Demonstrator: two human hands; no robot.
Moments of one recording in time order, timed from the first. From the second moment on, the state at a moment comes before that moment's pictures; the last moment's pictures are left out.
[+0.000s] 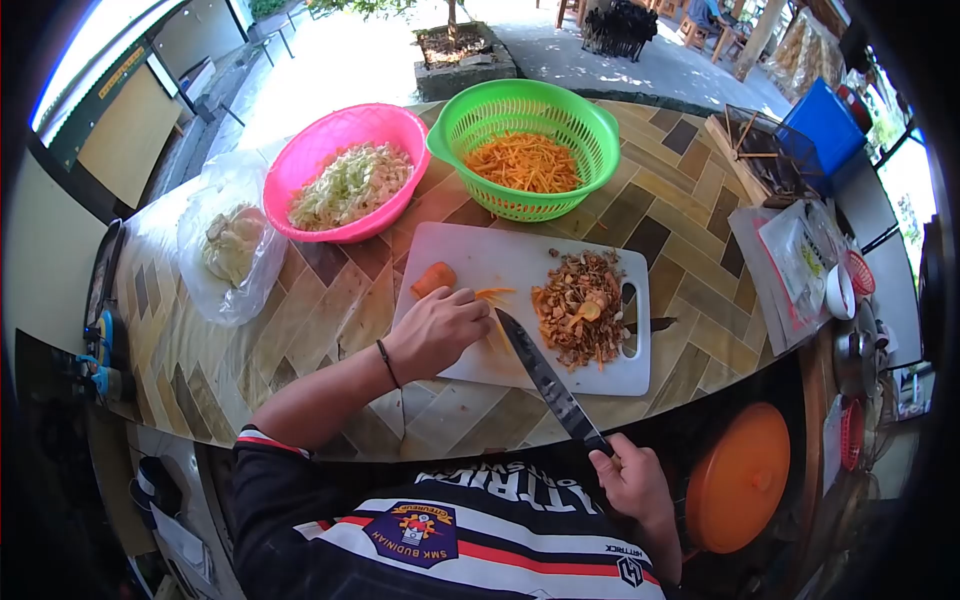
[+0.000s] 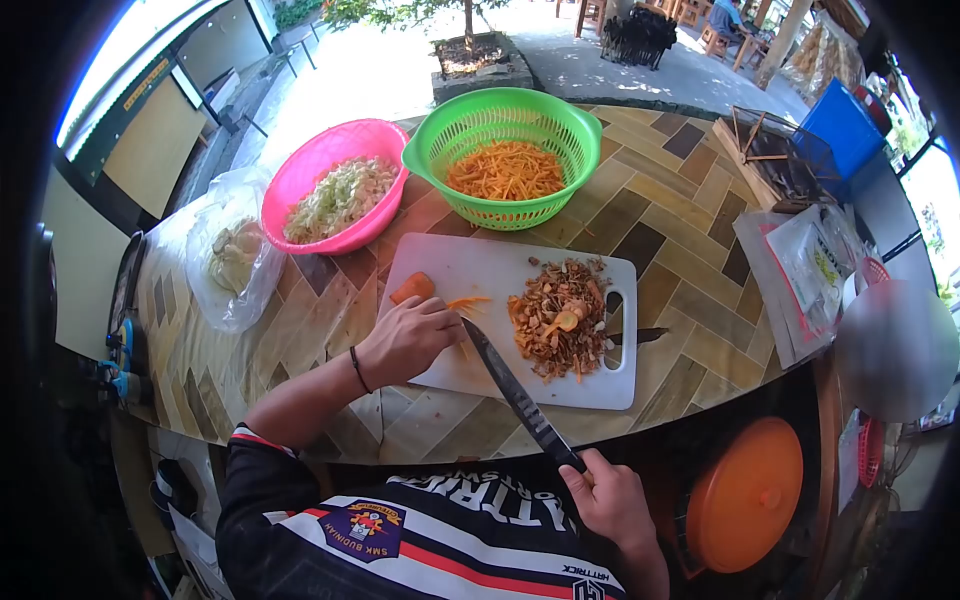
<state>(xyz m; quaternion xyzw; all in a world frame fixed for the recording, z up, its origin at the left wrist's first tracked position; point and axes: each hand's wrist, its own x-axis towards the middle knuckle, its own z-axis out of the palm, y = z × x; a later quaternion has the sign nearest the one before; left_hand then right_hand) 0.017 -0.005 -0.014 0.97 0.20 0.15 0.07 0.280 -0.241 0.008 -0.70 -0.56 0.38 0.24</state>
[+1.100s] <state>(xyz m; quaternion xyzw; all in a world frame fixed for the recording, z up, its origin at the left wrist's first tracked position) -0.012 -0.055 -0.029 0.94 0.23 0.22 0.10 0.220 -0.248 0.067 -0.74 -0.59 0.32 0.05</state>
